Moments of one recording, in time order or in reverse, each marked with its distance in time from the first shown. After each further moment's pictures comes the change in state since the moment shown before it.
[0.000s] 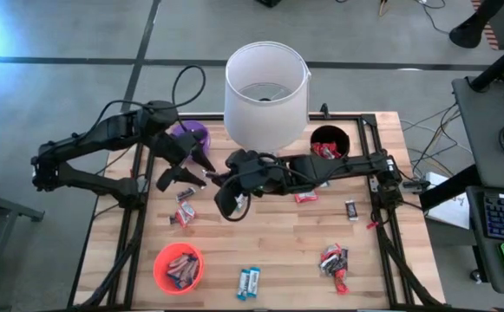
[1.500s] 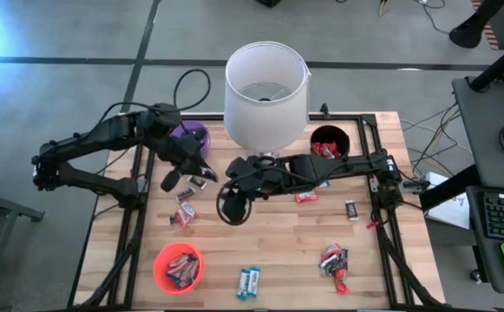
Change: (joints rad) left arm 0.001 0.009 0.000 -0.086 -0.129 0.111; right arm -0.001 -0.002 0.000 -0.144 -0.147 -0.056
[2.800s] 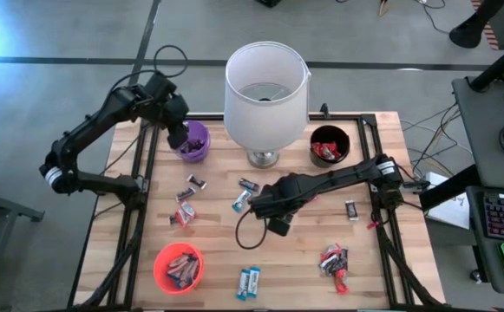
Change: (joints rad) left arm 0.575 0.127 0.000 -0.336 -0.411 0.101; right arm 0.037 -0.001 -0.325 -0.631 -0.083 0.065
